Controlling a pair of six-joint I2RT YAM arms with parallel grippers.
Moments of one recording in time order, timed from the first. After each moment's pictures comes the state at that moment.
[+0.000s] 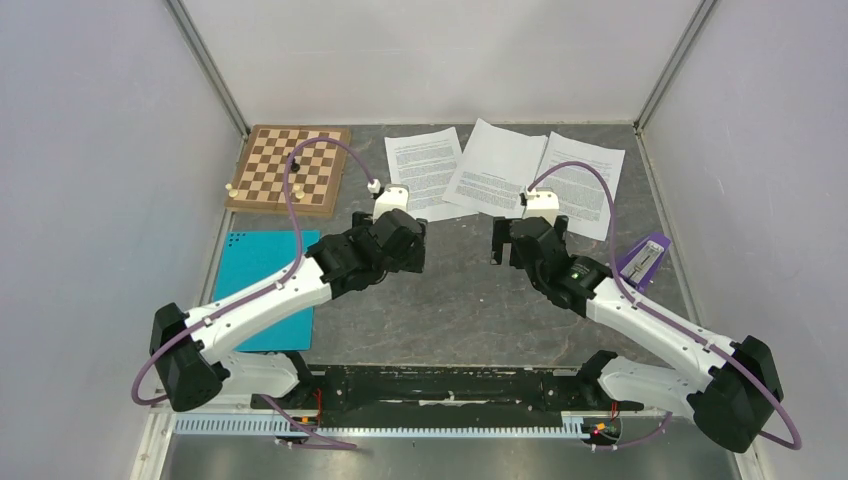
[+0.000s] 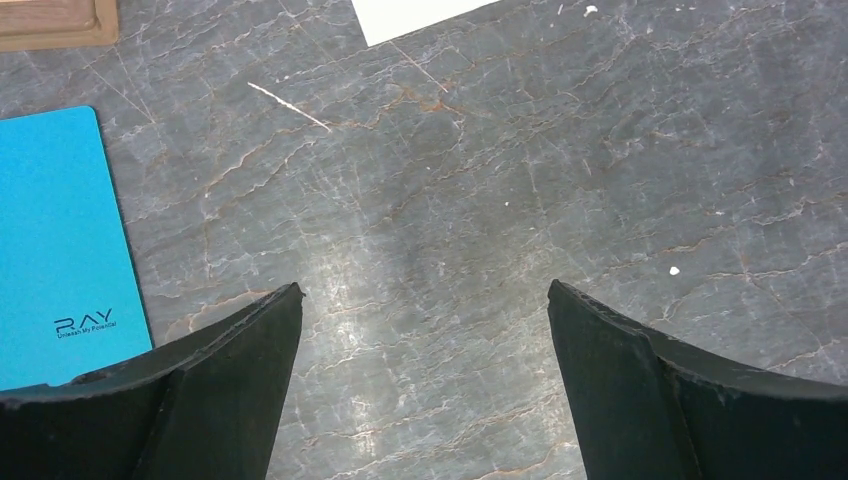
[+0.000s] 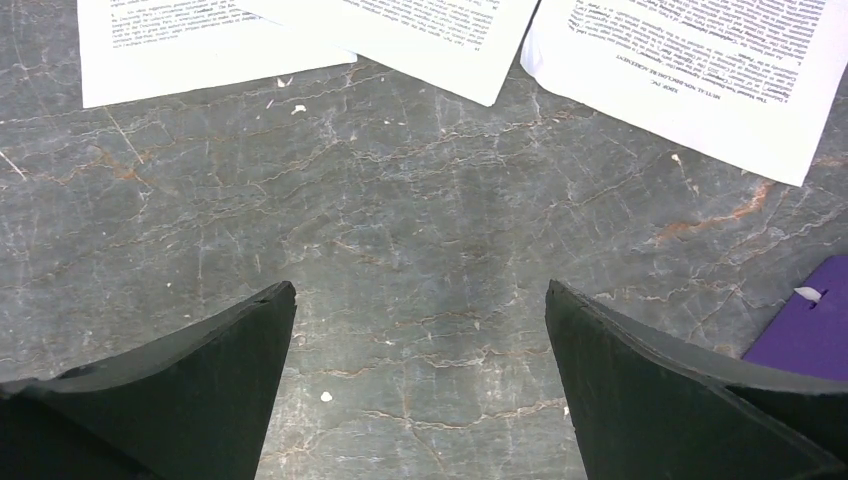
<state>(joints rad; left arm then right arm) -0.93 1.25 1.10 -0.71 -0.55 -0.58 0.72 1.07 0.76 -0.33 0.55 0.43</state>
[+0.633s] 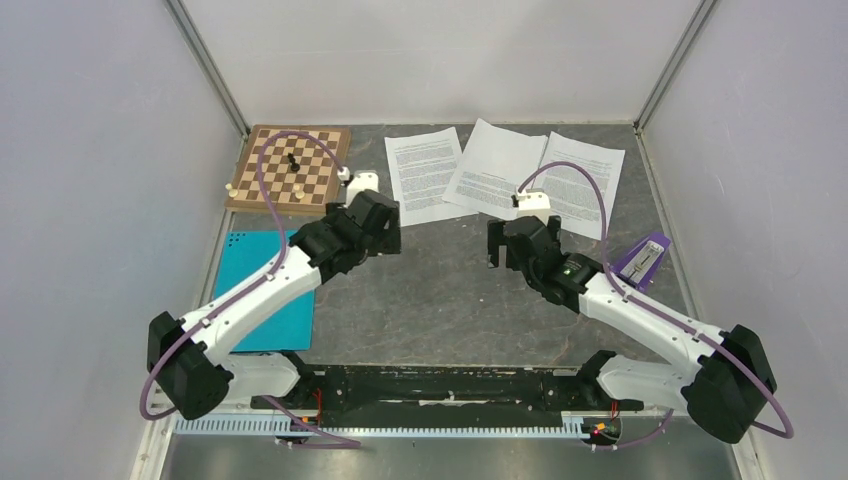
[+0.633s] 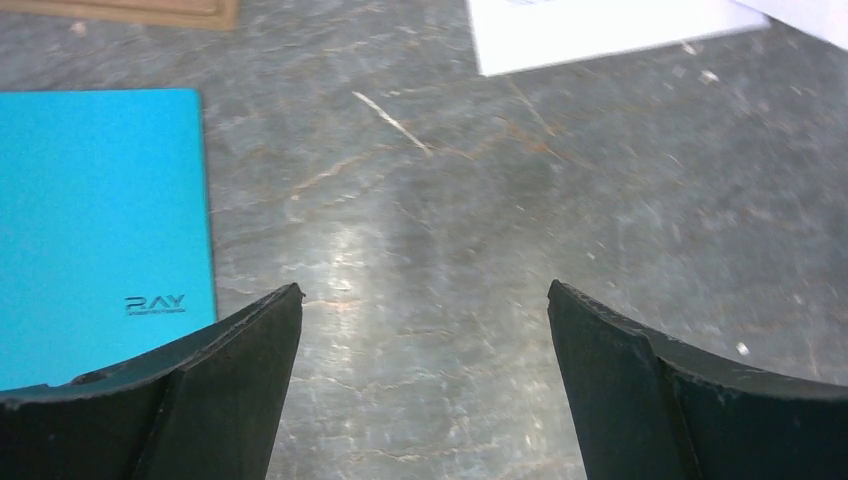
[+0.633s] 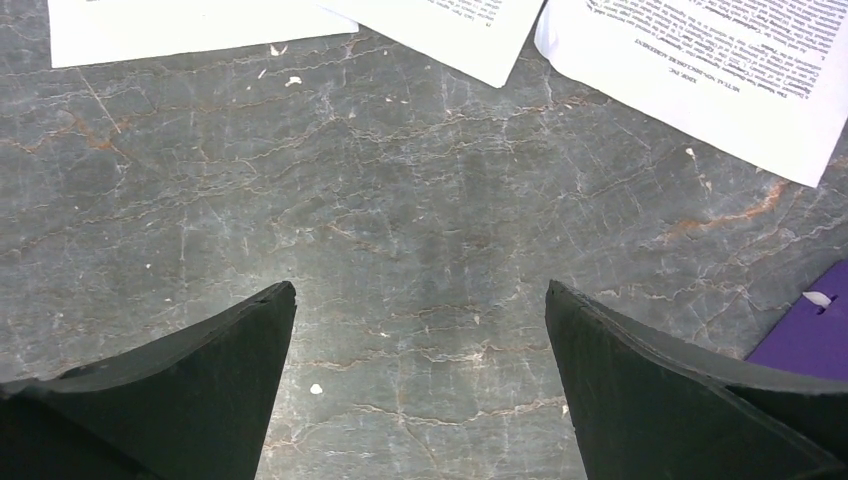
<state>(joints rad) -0.77 1.24 1.09 -0.70 -0.53 -0.55 0.72 1.13 0.76 -0.34 0.53 0.41</state>
